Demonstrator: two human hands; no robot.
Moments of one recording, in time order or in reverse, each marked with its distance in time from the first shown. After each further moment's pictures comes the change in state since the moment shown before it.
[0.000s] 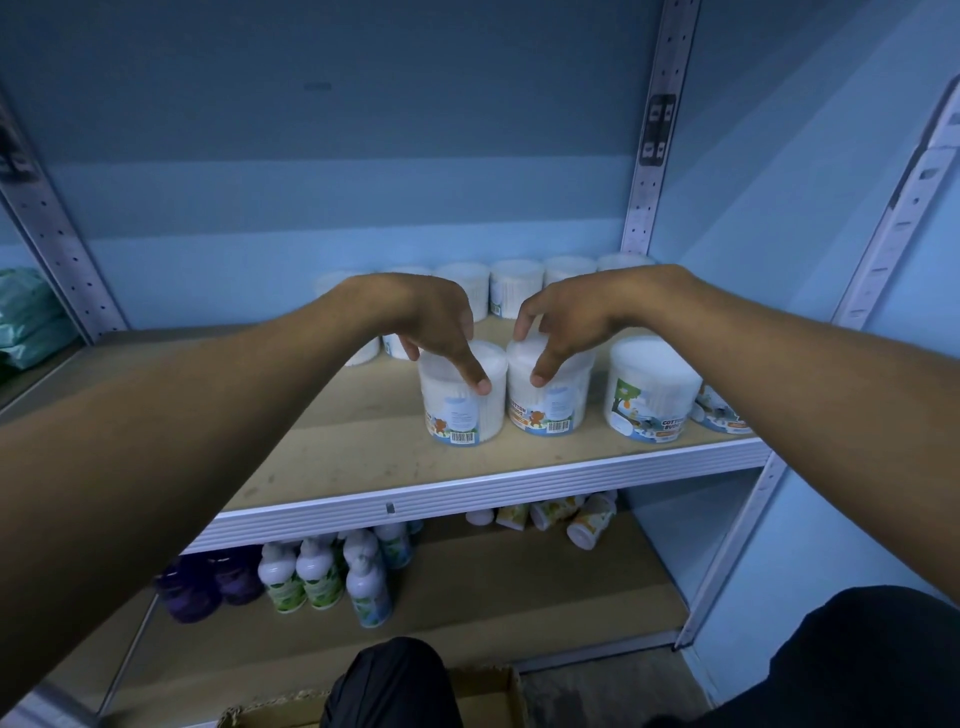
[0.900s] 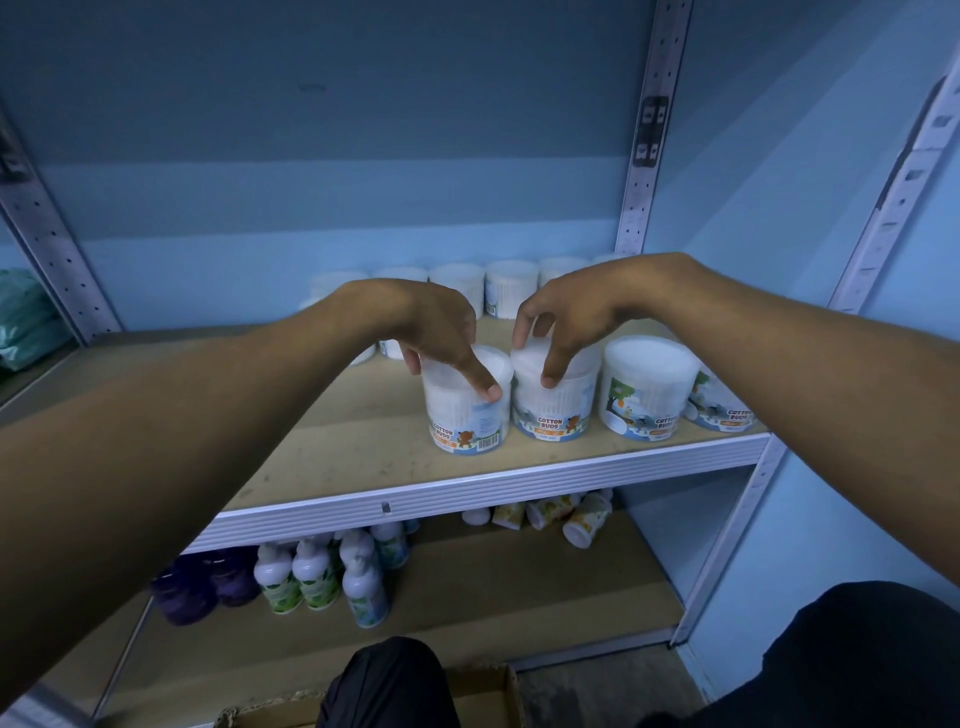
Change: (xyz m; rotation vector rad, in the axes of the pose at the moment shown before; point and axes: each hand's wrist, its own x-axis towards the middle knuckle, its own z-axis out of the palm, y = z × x) left_hand 0.000 0.005 0.005 -0.050 -0.038 0.008; right_hand -0.002 0.007 -0.005 0.081 -0.081 -0.043
